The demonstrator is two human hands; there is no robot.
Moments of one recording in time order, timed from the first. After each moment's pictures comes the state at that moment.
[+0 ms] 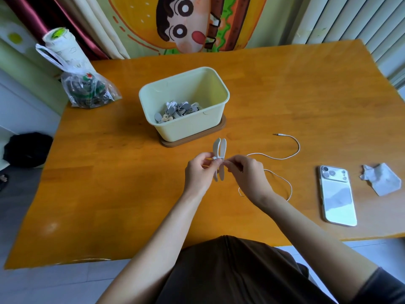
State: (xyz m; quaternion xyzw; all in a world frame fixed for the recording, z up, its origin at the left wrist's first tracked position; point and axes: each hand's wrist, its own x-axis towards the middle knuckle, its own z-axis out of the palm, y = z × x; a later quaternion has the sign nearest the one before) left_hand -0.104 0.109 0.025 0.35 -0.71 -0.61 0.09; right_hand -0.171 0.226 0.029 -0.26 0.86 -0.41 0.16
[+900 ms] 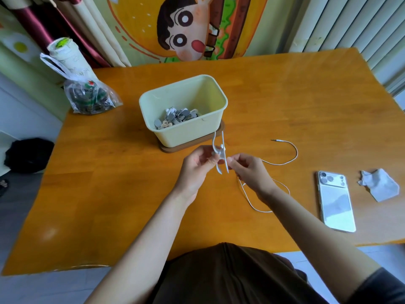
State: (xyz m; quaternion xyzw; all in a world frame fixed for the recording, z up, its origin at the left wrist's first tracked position) left_hand -0.106 0.097 0.047 0.21 -0.60 -0.77 0.10; right_hand -0.191 0.227 0.036 -0.16 0.76 -0.55 0.29
